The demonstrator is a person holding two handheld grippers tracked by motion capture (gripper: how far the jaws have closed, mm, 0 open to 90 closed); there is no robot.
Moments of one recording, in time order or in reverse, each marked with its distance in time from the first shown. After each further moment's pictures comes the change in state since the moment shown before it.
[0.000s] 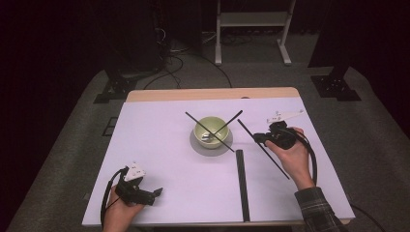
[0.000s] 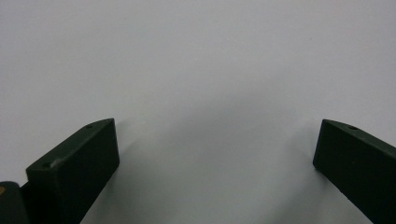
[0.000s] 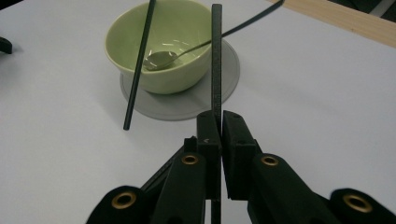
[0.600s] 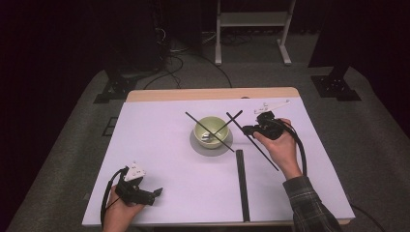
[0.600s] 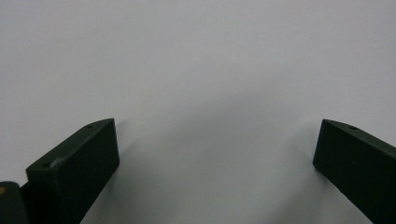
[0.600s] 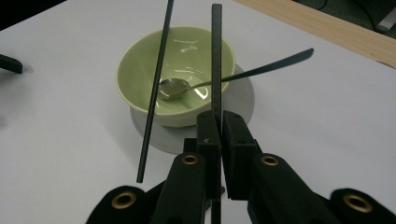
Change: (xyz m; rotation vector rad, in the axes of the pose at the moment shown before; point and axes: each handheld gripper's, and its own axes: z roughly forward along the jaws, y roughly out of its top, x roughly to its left) left arm 0.000 0.000 0.000 -0.002 0.001 0.002; right arm 0.010 0.034 0.020 0.001 0.027 -0.017
